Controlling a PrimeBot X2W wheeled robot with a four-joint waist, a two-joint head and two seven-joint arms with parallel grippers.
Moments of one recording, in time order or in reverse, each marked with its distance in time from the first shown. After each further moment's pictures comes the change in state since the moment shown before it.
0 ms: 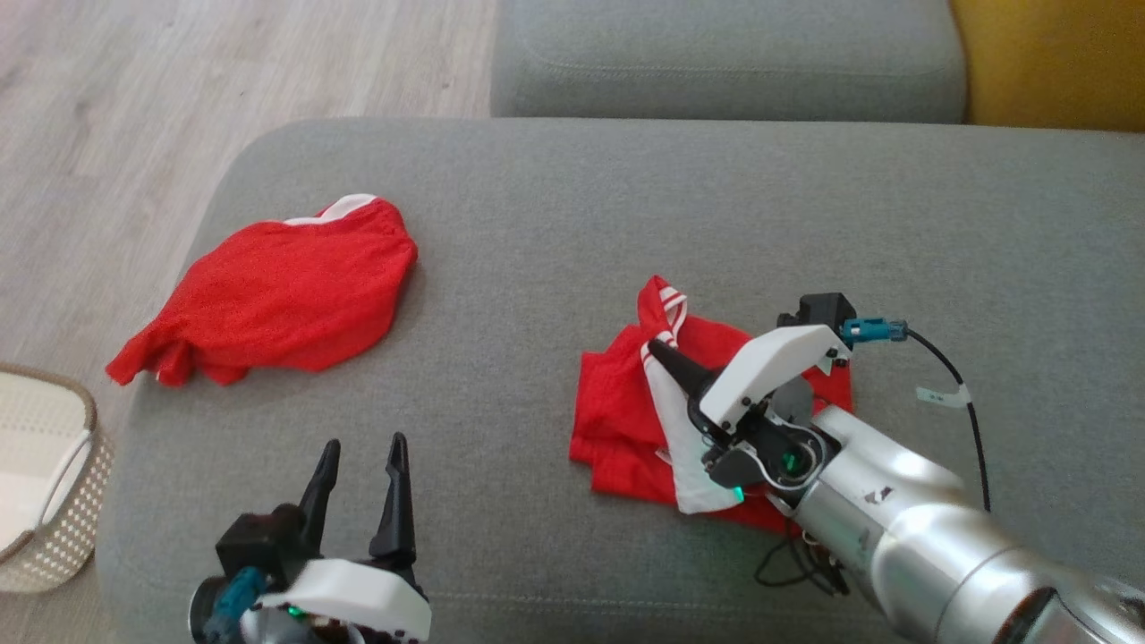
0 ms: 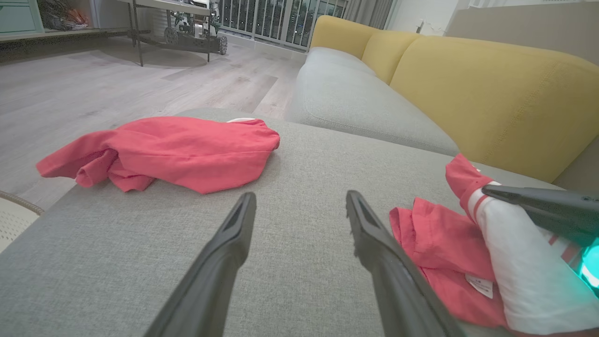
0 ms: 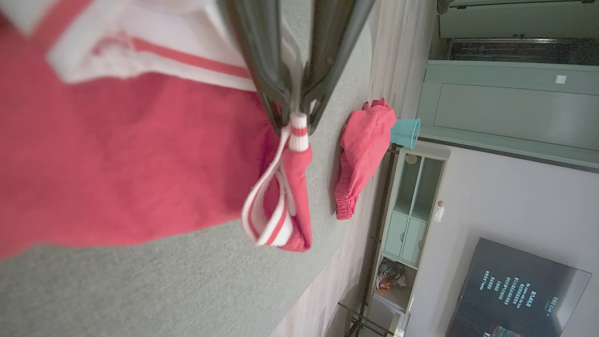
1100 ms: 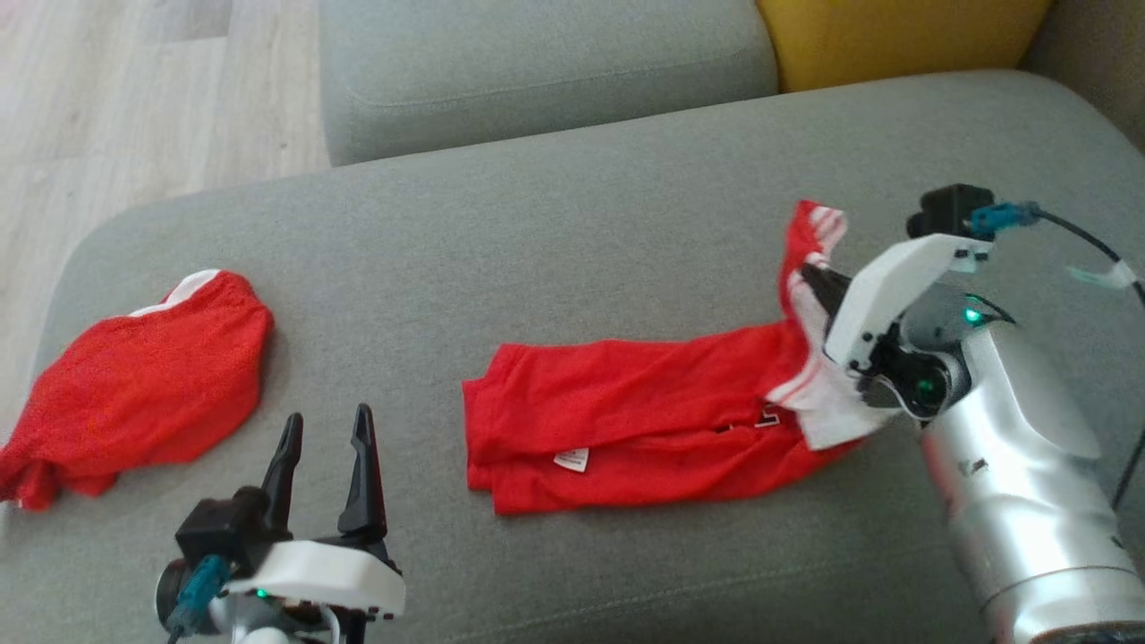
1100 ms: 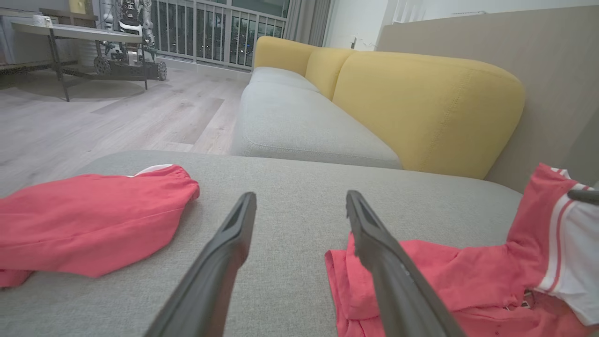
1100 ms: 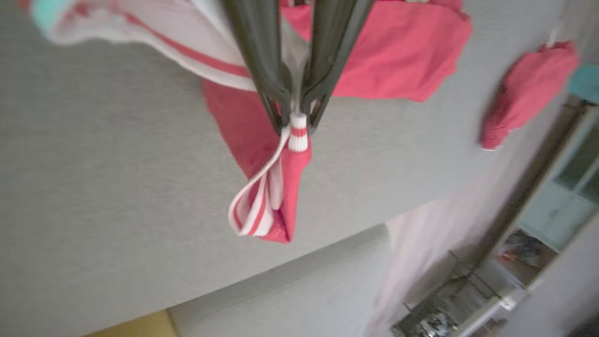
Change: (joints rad) left arm -0.015 -0.001 0.061 -0.049 0.014 0.000 0.000; right arm 0.102 -0.002 -1.048 -0.215 -1.411 0.000 0.363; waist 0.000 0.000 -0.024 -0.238
